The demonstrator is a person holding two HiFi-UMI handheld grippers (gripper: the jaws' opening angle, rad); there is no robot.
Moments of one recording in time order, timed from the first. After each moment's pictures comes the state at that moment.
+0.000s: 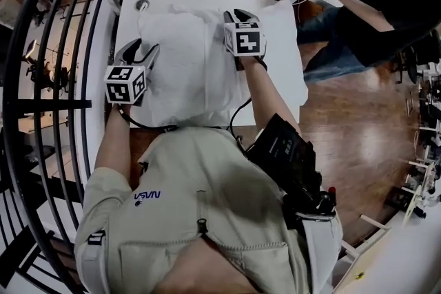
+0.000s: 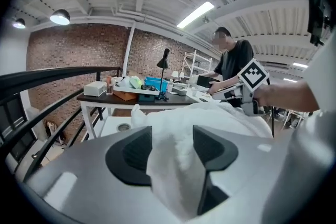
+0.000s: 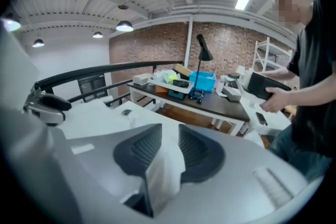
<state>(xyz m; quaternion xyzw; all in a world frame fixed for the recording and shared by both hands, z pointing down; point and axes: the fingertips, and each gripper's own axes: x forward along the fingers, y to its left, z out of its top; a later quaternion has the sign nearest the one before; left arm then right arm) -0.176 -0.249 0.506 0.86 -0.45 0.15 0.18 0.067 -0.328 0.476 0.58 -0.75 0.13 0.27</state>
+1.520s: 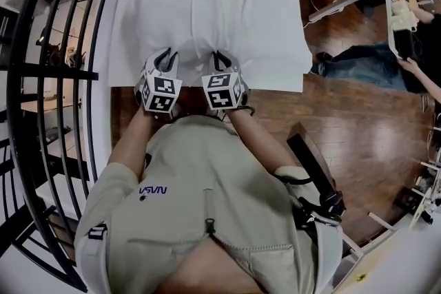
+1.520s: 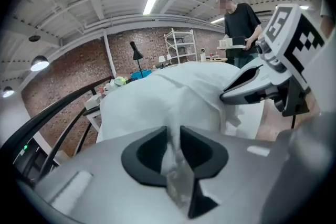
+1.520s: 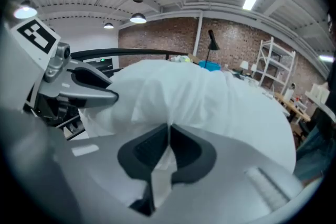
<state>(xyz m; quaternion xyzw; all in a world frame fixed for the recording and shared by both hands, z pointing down) -0.091 -0.077 0.583 0.84 -0.44 0.31 0.05 0.024 -0.069 0.571 0.55 -0.77 0.12 0.31</state>
